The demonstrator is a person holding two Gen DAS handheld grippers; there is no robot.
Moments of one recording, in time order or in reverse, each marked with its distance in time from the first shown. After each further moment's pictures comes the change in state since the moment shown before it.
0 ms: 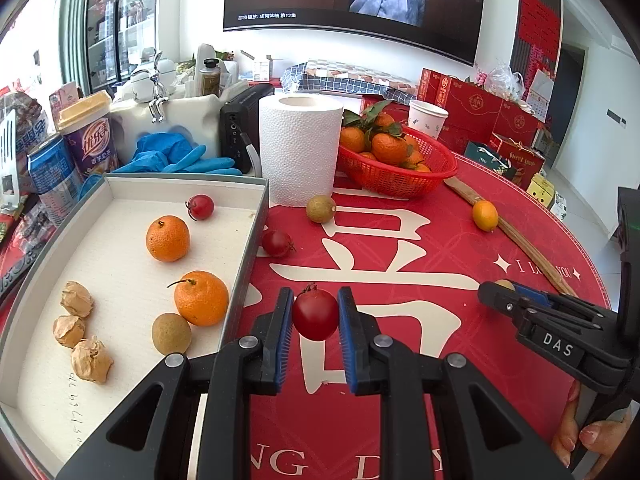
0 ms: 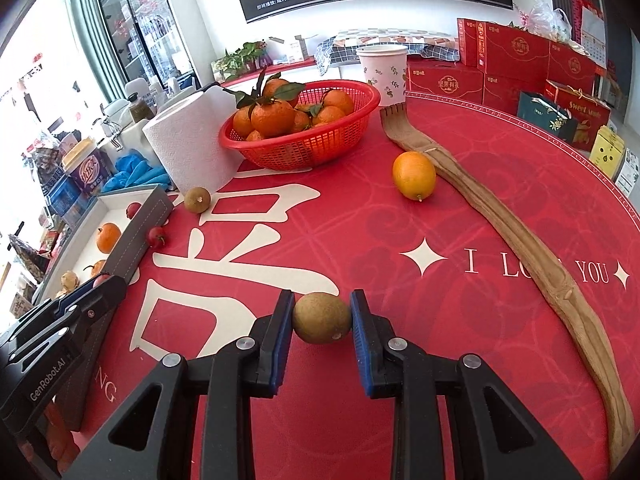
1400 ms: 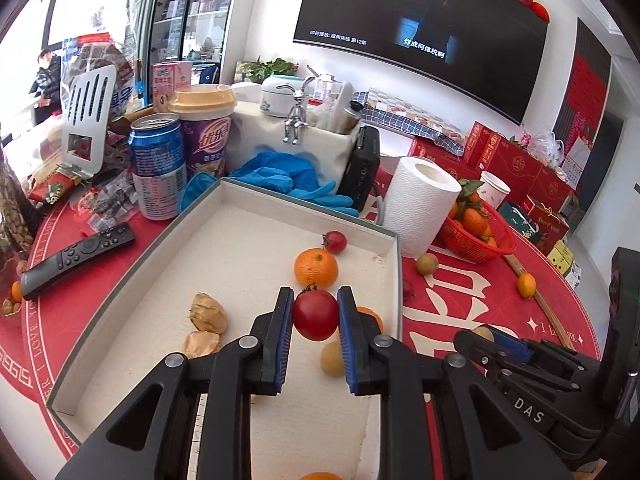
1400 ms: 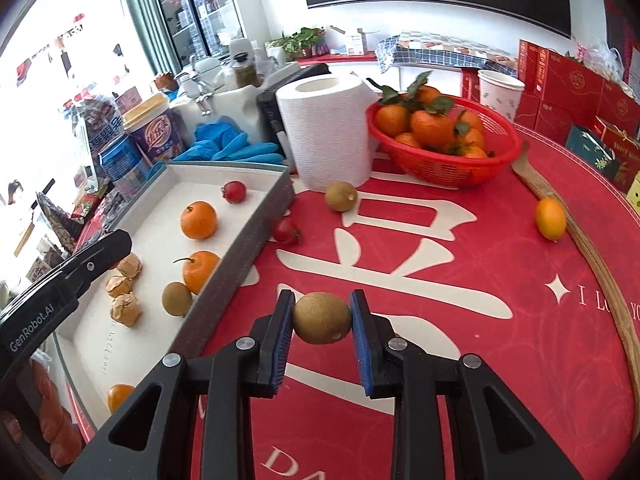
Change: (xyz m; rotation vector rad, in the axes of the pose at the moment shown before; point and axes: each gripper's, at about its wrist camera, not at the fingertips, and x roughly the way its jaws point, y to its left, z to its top) left arm -0.043 0.113 0.011 -0.216 -0.075 0.067; right arm 0.010 0.134 0.006 -0.172 0.037 0.096
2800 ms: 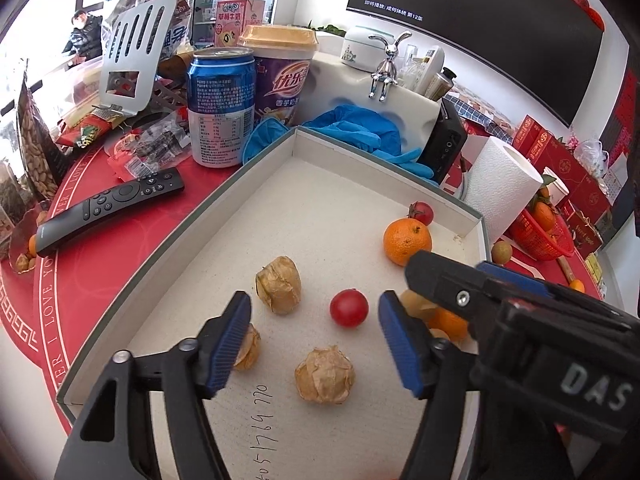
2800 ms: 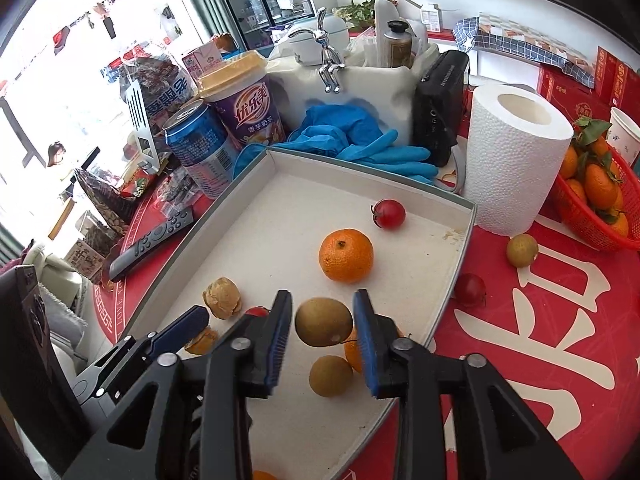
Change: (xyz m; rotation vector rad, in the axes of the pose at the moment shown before) left arm 0.028 0.046 -0.009 -0.106 0.114 0.124; right arm 0.047 0.090 0.047 -0.077 0.110 0.183
